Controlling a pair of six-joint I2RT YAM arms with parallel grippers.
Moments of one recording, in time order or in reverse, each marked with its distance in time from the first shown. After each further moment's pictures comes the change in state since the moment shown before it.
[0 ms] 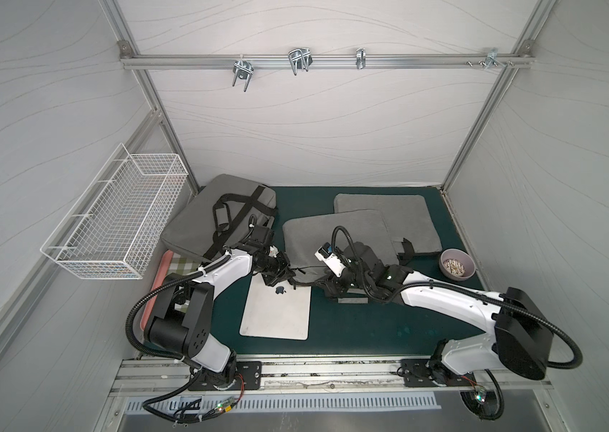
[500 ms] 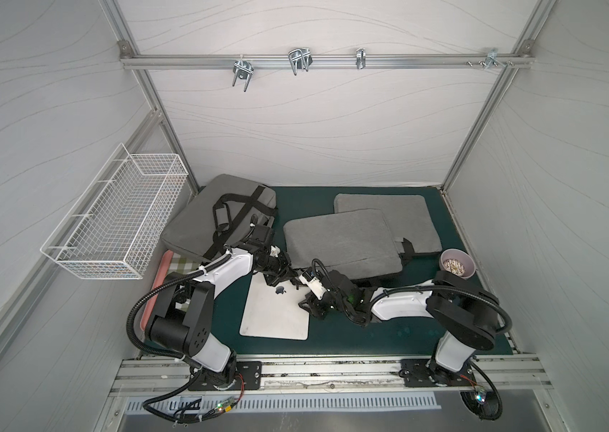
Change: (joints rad) left arm -0.005 0.005 0.006 -0.008 0.048 0.000; right arm 0.114 0.343 -0.117 0.479 0.062 0.185
